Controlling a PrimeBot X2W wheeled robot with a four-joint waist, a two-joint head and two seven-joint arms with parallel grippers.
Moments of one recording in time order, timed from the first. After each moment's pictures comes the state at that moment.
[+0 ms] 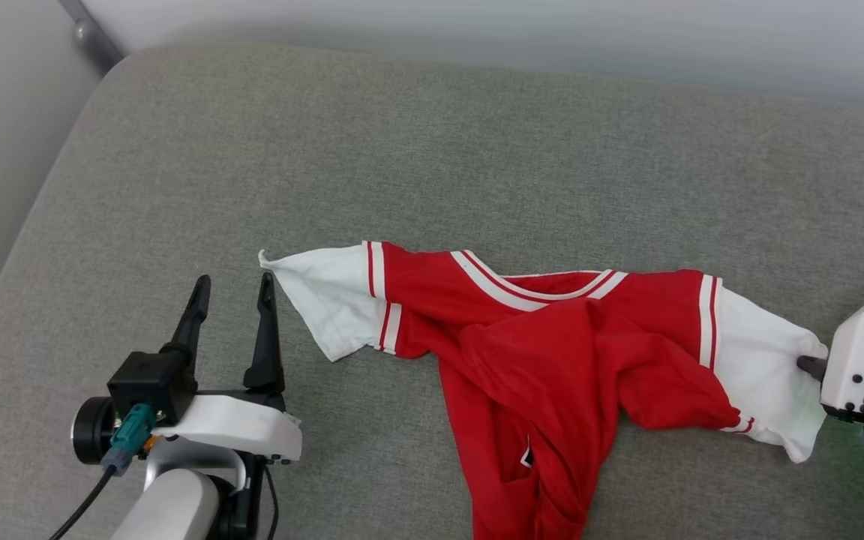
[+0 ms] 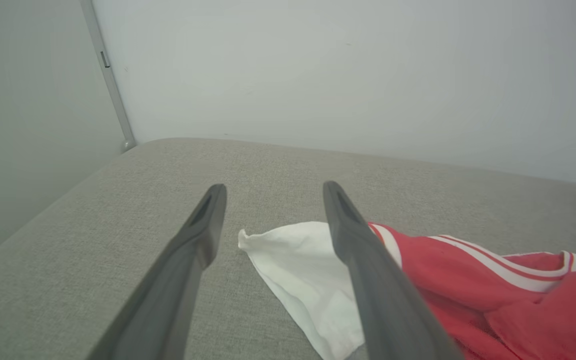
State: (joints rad) left arm -0.22 0.34 -0.39 0.06 -0.52 0.29 -0.26; right arm -0.41 -0.26 -0.21 0.43 0.38 0.13 0.93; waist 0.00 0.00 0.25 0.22
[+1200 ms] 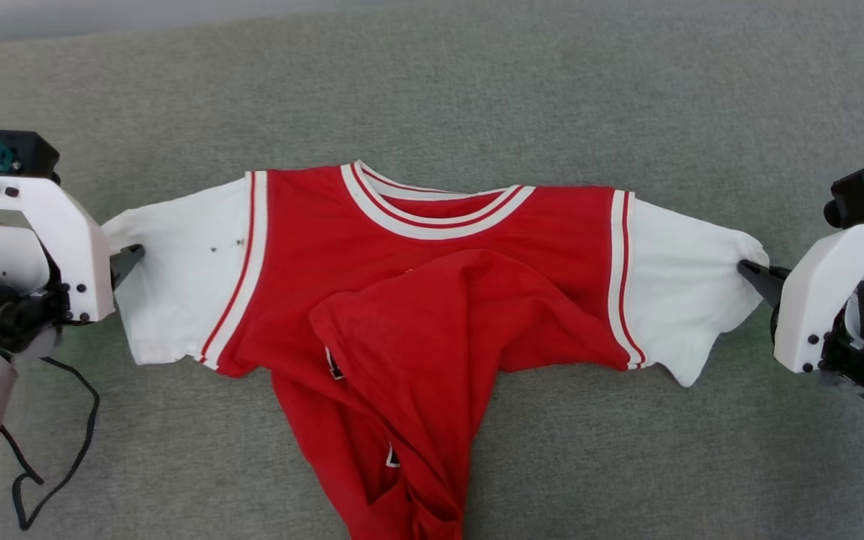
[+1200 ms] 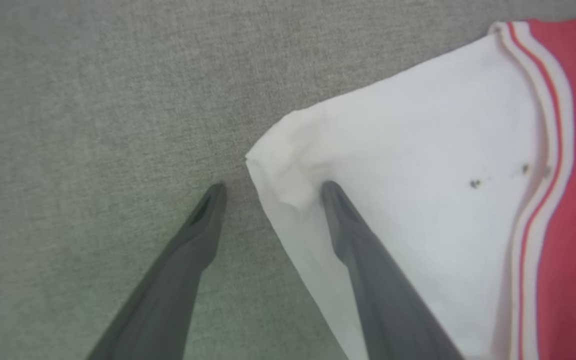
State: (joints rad) left arm -0.78 0.64 -0.46 0.59 -0.80 -0.11 0.65; right arm -0.44 -0.30 0.01 0.11 0.45 0.13 0.85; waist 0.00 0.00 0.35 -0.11
